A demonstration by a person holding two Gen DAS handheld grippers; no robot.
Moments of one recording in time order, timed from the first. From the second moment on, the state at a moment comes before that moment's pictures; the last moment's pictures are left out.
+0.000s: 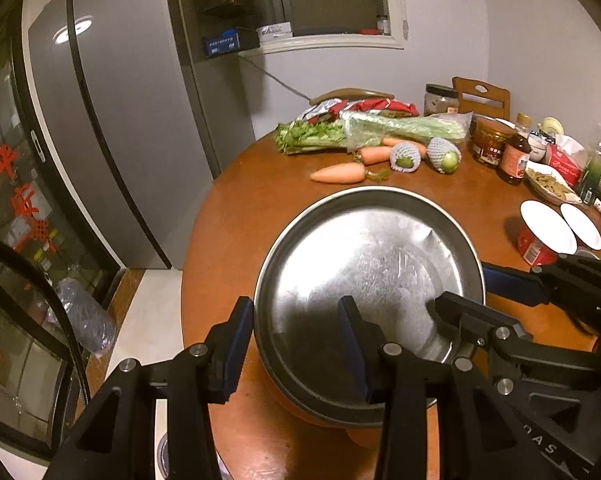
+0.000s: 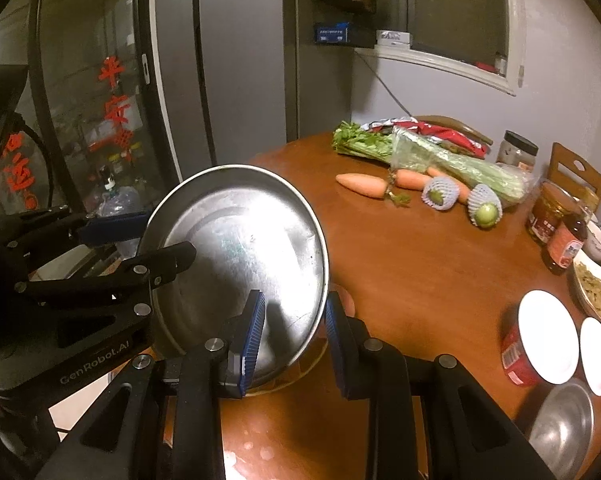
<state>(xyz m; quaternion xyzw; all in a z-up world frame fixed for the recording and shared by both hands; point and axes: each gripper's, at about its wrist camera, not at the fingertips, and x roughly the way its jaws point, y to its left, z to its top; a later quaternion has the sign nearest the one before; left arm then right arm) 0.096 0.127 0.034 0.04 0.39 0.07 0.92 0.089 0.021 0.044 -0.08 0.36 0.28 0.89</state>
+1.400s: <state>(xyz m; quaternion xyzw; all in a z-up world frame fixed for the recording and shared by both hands) 0.108 0.140 -0.005 0.02 0.41 0.05 0.91 0.104 0.038 0.000 -0.11 0.38 0.27 0.88</state>
